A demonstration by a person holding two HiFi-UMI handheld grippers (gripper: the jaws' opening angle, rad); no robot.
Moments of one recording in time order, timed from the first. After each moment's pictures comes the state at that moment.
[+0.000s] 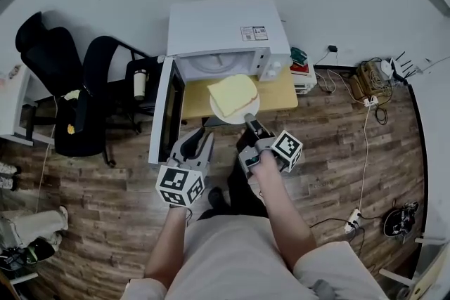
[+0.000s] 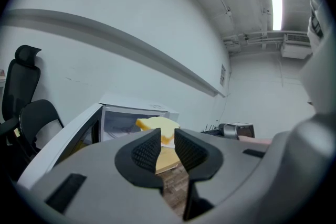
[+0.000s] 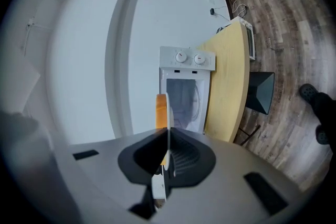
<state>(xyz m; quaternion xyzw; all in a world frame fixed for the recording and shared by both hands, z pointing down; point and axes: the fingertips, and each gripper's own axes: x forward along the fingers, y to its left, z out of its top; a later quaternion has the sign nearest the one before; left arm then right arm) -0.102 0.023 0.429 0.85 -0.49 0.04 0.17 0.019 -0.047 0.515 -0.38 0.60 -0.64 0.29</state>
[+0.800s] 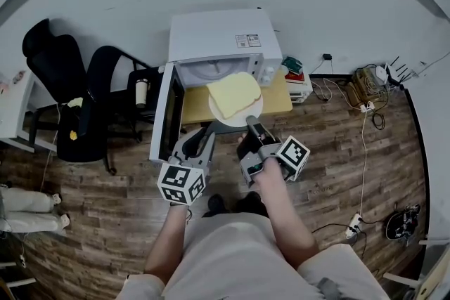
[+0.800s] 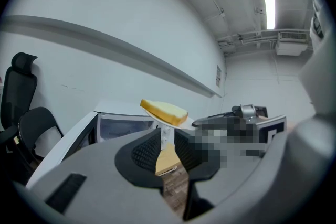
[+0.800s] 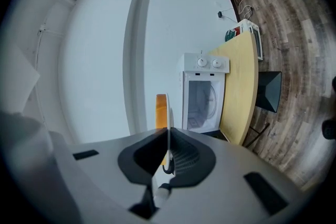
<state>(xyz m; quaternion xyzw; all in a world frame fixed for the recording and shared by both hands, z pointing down) -0.088 0.043 0.400 0.86 -0.48 0.03 0.14 0.028 -0.004 0.427 -0.37 0.61 -0.62 0.33</state>
